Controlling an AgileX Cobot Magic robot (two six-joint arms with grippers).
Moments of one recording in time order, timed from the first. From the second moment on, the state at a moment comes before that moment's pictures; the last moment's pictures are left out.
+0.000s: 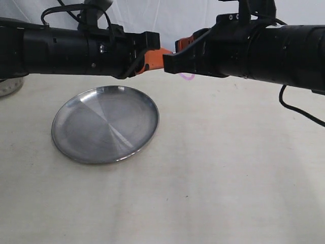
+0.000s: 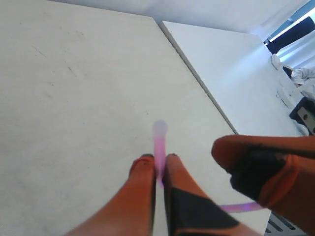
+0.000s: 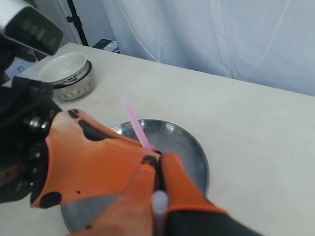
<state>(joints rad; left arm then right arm) -0.37 1.58 -0.98 -1.74 0.60 1.21 0.67 1.30 -0.85 1.18 0.04 -1.02</state>
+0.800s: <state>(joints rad) -0.37 1.58 -0.99 -1.73 0.53 1.32 0.68 1.40 -0.85 1.37 -0.08 -1.01</state>
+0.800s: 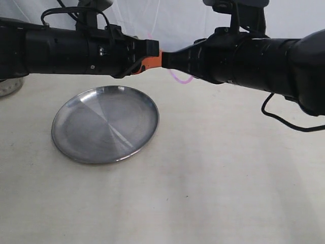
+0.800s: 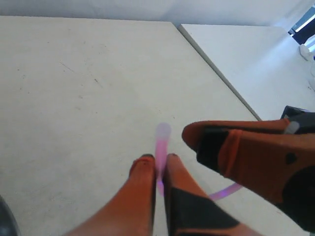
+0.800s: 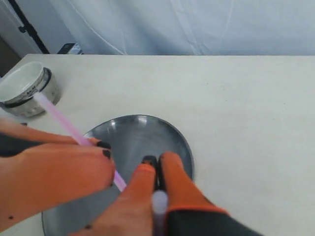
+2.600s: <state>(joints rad) -0.37 1.58 -0.99 -1.72 0.65 1.55 0.68 1.48 -0.84 1.75 -0.01 -0.65</state>
